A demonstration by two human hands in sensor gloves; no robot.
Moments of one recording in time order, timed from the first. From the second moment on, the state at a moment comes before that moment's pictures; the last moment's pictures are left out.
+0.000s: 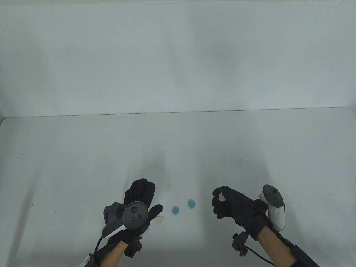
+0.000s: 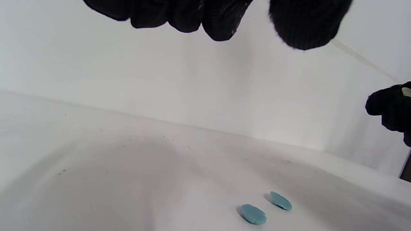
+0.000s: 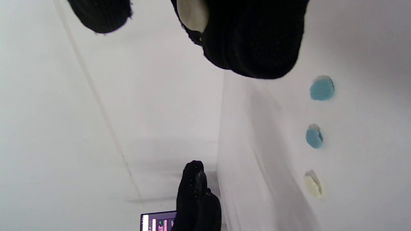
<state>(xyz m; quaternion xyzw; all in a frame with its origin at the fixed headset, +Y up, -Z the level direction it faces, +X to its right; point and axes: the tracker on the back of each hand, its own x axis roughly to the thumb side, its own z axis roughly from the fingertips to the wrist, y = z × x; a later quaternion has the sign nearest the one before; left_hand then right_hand) -0.174 -0.673 -0.309 0.03 -0.21 0.12 0.97 0.187 -0.713 -0.325 0.07 0.17 0.67 0.72</state>
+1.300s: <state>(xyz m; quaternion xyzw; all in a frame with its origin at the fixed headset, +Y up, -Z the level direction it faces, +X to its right) -0.174 -0.677 -0.311 0.03 -0.21 0.12 0.97 0.188 -0.701 -0.324 0.09 0.13 0.68 0.72</state>
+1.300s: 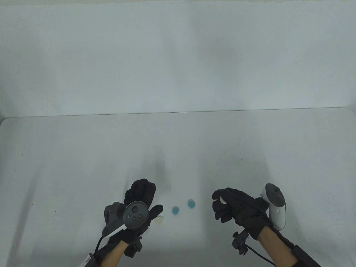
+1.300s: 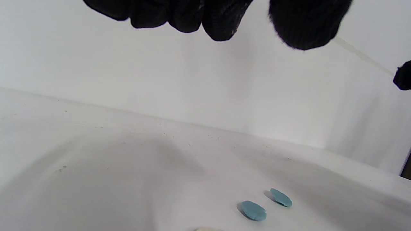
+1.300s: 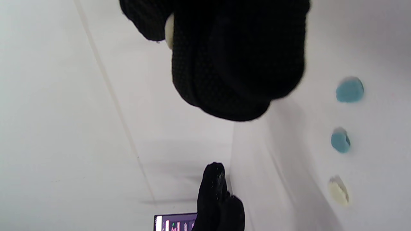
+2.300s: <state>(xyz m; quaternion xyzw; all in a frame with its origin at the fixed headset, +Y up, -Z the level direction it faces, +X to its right) -0.174 -0.680 -0.312 0.03 -0.21 0.12 0.97 0.191 -0.702 -0.325 0.08 0.11 0.71 0.69</state>
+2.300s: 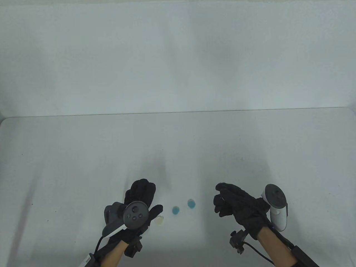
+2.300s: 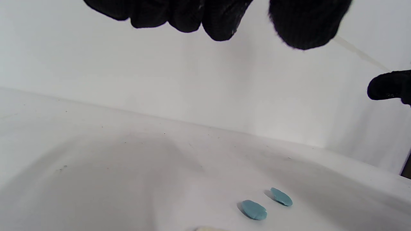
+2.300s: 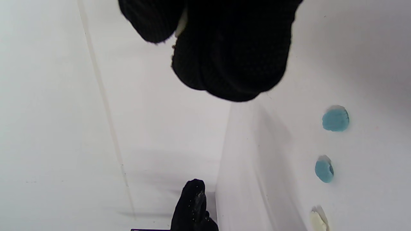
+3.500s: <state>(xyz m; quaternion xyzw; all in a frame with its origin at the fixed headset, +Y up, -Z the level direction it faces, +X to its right) -0.175 -0.679 -0.312 0.03 -0.21 0.12 0.97 0.198 -0.710 -0.328 0.05 0.12 0.71 0.69</state>
